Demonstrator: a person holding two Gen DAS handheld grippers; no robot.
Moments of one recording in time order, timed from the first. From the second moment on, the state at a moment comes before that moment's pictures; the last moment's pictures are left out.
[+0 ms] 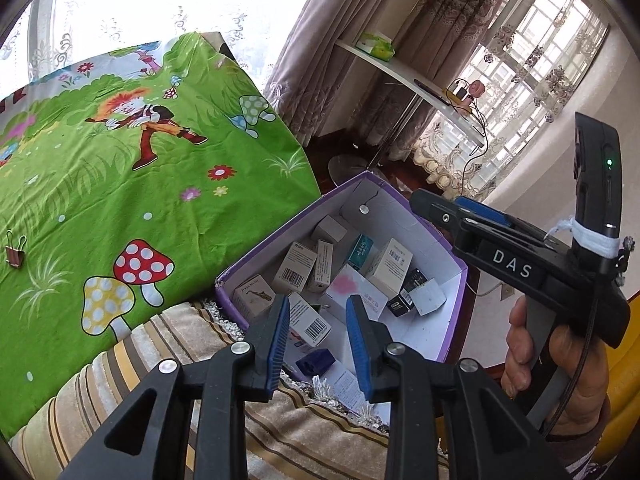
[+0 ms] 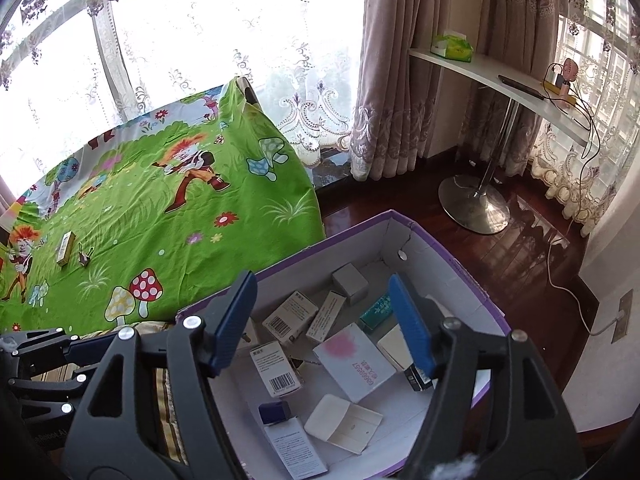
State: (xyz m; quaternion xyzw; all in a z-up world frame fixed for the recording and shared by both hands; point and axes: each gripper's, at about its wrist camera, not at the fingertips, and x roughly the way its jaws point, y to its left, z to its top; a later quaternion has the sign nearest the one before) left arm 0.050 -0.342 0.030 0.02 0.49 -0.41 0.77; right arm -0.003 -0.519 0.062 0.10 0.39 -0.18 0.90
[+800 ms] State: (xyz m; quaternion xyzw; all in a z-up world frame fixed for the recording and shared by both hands) left arm 0.128 -0.228 0.108 -0.01 0.38 -0.26 0.89; right arm 0.066 -0.416 0.134 0.06 0.34 -0.08 0.94
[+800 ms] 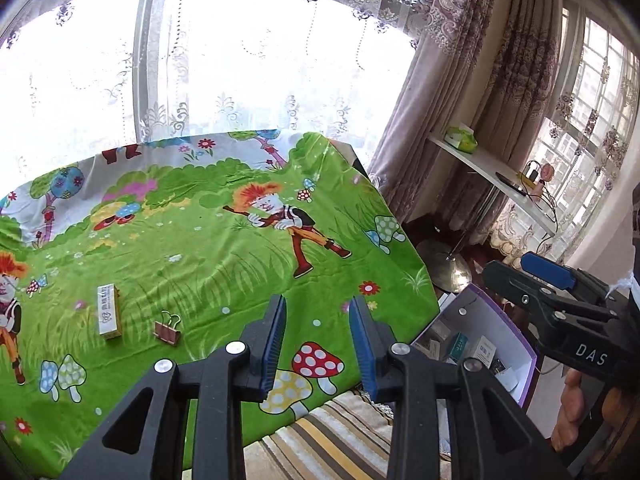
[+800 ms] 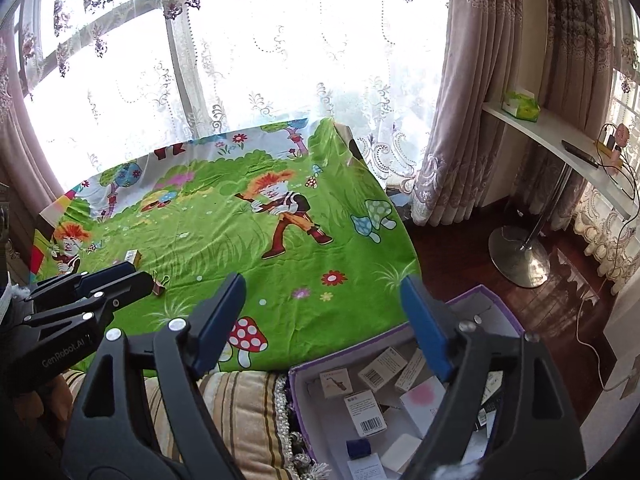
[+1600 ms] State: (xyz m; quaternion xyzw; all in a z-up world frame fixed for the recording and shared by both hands) left arm 0.246 -0.040 0.084 -0.11 0.39 -0.07 0.91; right arm 0.203 -0.268 0.116 0.05 0.37 0.03 0.93
